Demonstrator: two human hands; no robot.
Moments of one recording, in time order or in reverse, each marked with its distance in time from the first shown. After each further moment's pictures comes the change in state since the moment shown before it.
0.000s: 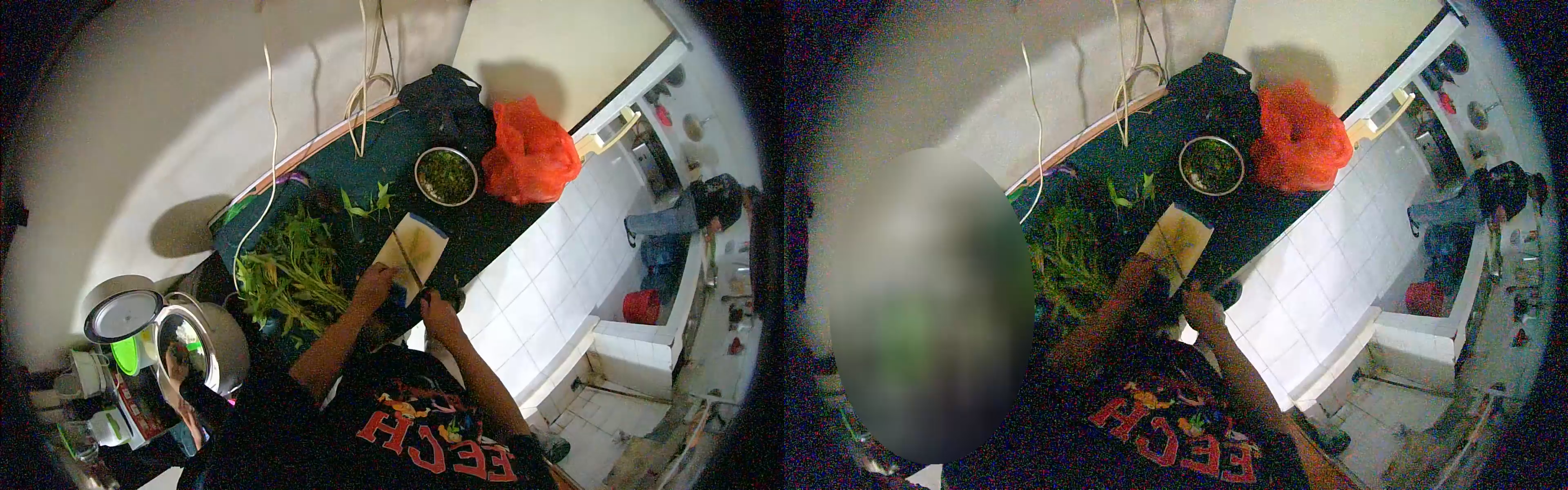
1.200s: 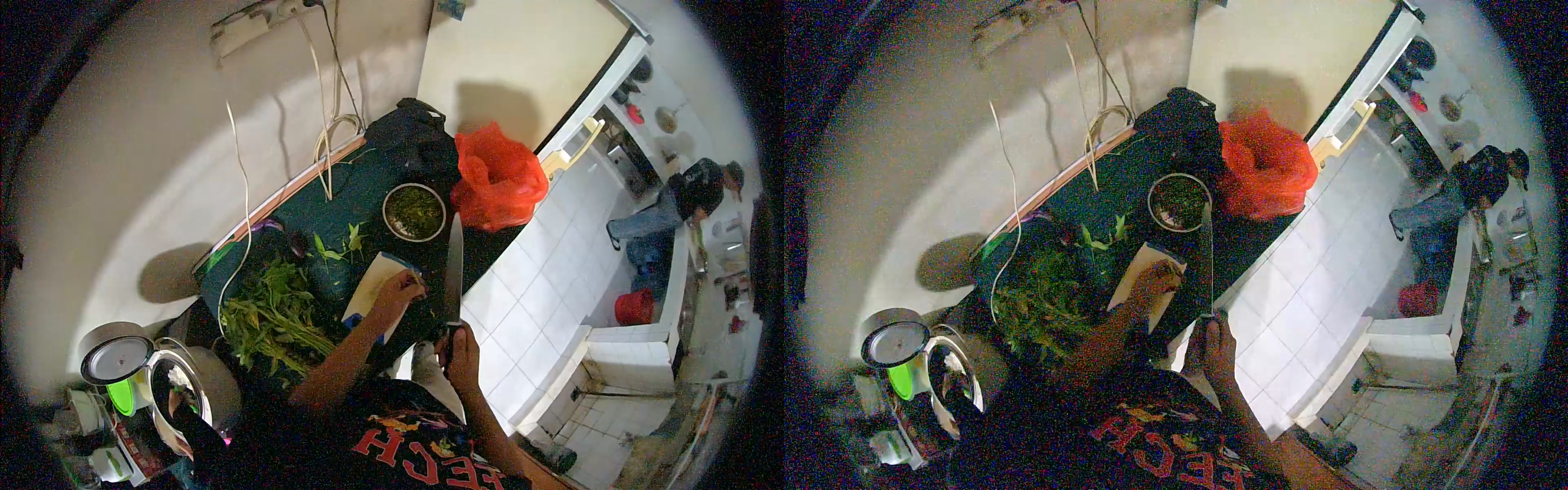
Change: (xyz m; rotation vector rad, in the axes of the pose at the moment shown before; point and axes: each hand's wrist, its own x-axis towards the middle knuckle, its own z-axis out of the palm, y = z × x) left_hand 0.106 0.099 -0.006 -1.330 -0.236 -0.363; right_hand -0.064 -0.020 -0.102 0.841 0.479 0.078
